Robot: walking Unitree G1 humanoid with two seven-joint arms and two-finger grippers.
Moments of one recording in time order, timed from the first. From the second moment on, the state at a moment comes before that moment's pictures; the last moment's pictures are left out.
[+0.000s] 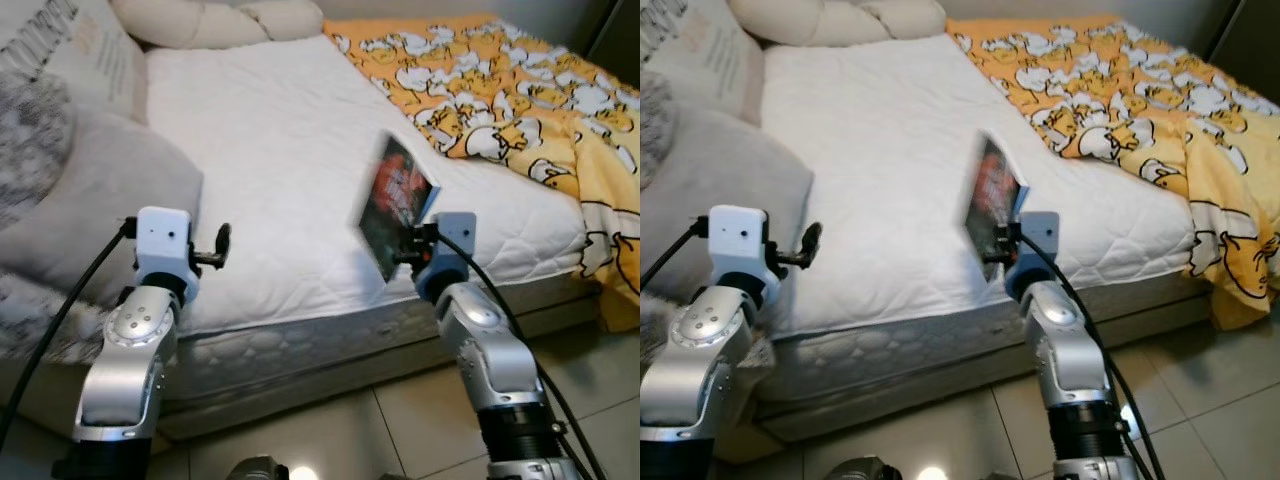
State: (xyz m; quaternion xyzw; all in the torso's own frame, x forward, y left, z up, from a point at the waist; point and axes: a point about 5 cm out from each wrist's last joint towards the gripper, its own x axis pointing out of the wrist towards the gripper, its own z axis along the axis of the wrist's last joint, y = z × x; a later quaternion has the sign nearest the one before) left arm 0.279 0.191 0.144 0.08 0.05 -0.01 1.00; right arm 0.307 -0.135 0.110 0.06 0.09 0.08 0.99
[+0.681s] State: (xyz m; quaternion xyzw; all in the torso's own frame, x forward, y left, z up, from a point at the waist) left arm 0.280 0.183 0.148 0.08 0.02 -0.03 1.00; right arm 0.307 -0.147 0.107 0.06 0.10 0.05 0.99
